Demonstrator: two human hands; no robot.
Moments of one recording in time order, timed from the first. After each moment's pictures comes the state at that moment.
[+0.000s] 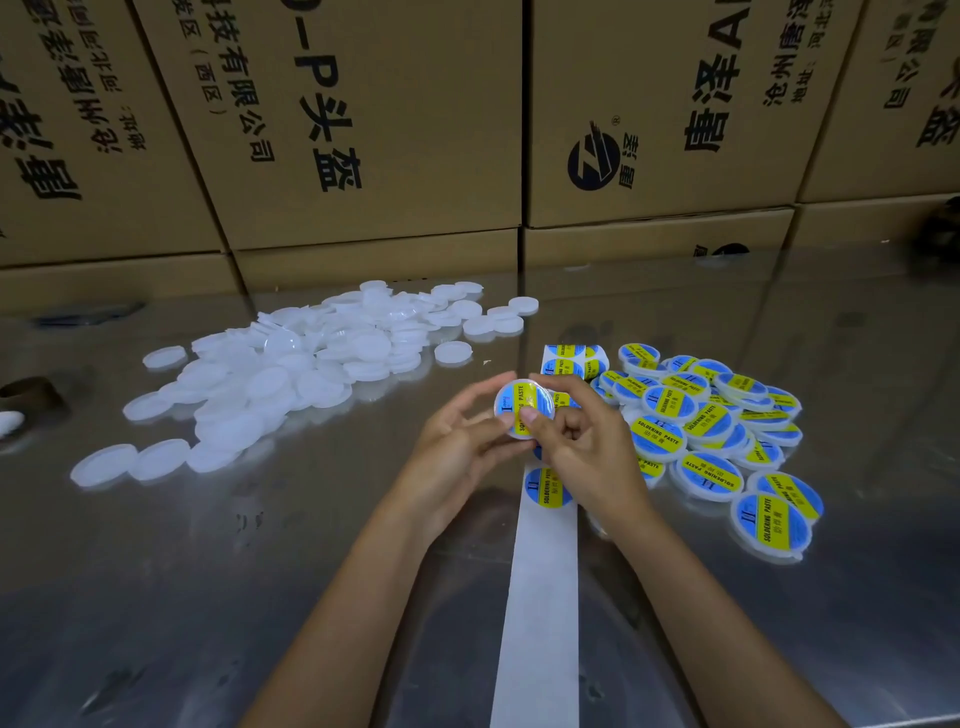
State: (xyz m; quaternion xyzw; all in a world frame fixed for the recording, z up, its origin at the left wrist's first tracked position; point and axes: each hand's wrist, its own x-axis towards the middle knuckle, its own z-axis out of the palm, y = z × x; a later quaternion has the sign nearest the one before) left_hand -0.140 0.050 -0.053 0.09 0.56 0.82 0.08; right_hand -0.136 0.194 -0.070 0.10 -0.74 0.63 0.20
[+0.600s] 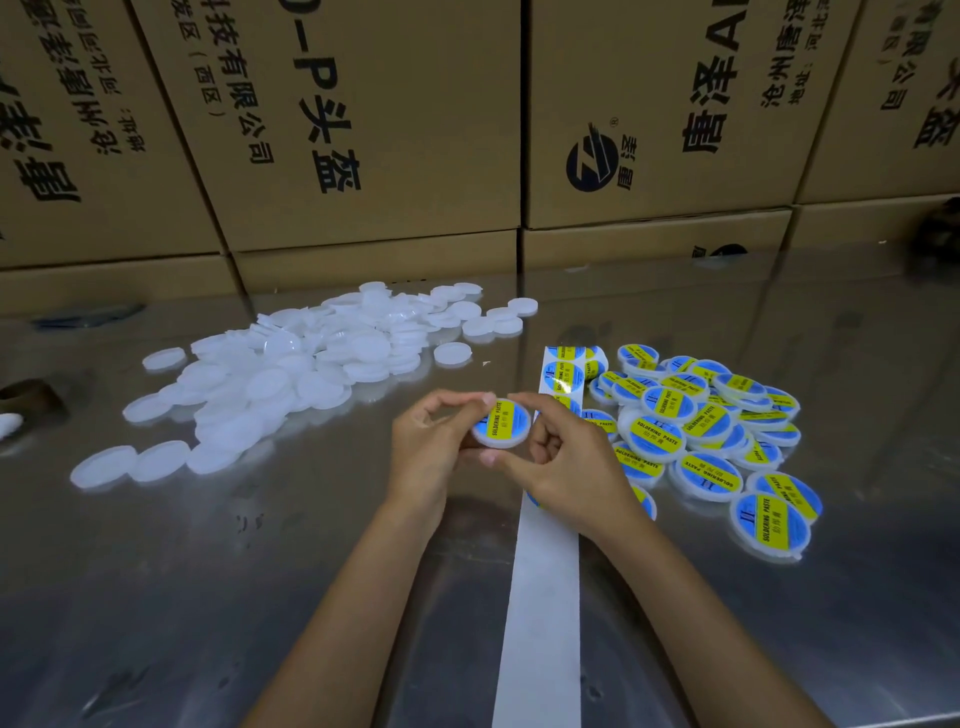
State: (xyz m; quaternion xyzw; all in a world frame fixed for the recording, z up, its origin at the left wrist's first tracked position) left_hand -0.145 0.046 -0.058 -0.01 0.60 0.79 -0.07; right_hand -0.134 0.193 -0.079 0.13 -0.82 0.52 0.18
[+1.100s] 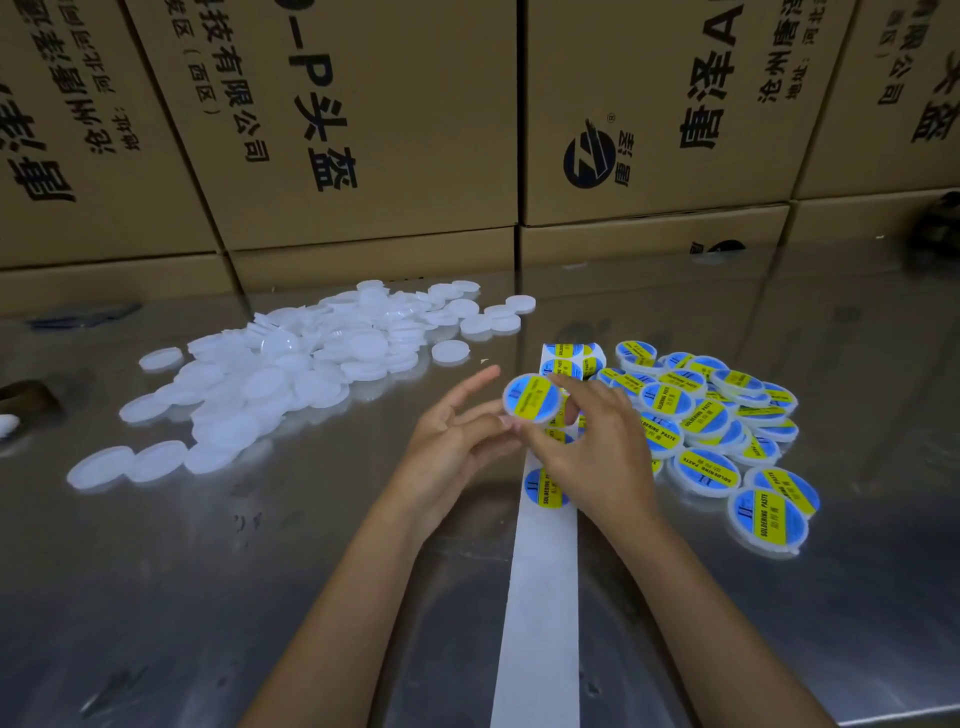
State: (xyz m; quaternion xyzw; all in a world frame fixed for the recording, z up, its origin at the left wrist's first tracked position) left_hand -0.147 0.045 -0.061 0.09 0.57 0.81 0.07; right_hand -0.140 0.204 -0.075 0.03 -0.87 0.37 0.34
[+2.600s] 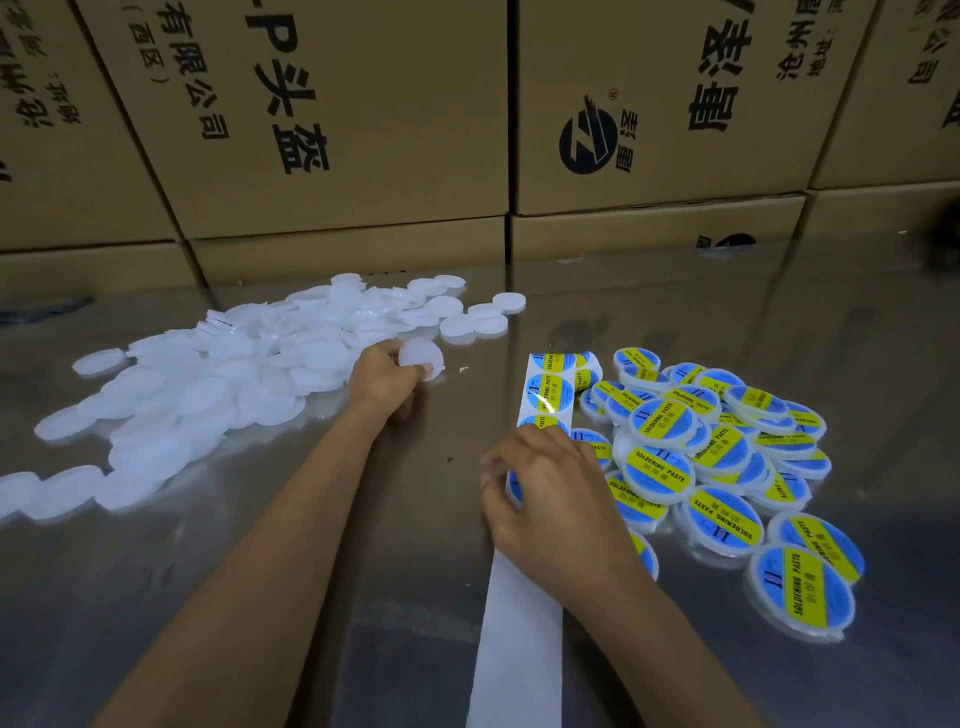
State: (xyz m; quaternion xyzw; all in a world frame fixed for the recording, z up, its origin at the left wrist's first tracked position) left_hand -0.325 0.011 -0.083 -0.10 0.86 0.48 -0.11; right_hand -0.142 0.195 -0.072 0.14 -0.95 0.24 0.17
